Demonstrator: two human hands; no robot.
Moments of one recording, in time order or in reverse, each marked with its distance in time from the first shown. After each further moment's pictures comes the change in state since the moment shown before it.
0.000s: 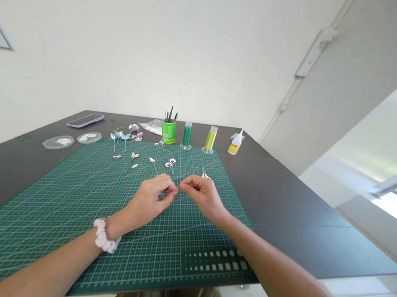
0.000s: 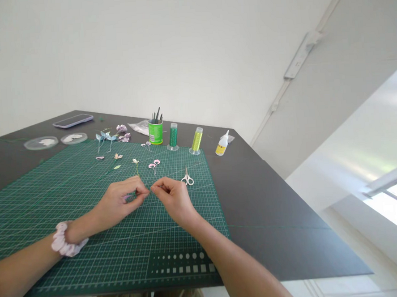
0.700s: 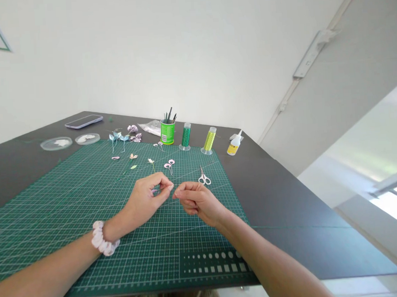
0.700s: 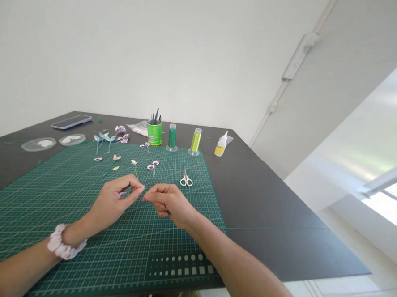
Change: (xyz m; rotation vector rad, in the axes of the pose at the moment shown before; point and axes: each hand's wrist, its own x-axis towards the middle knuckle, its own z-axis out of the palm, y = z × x) left_hand 0.003 0.002 0.000 -0.051 0.095 -0.189; right_hand 0.000 0.000 0.001 0.587 -0.281 0.407
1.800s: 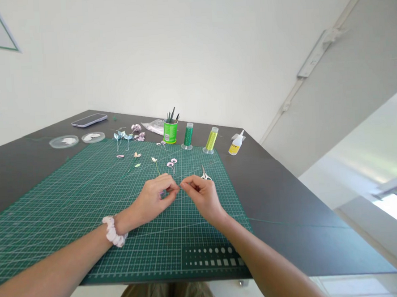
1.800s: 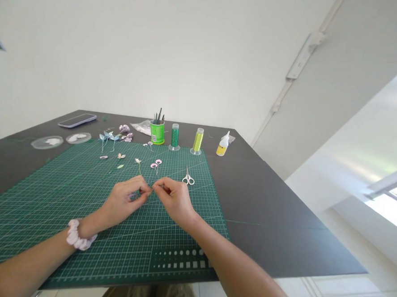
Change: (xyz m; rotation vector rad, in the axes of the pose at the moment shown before) left_hand -0.004 -0.005 0.003 0.046 -0.058 0.197; right_hand 0.000 0.004 0.003 -0.739 0.356 -0.584
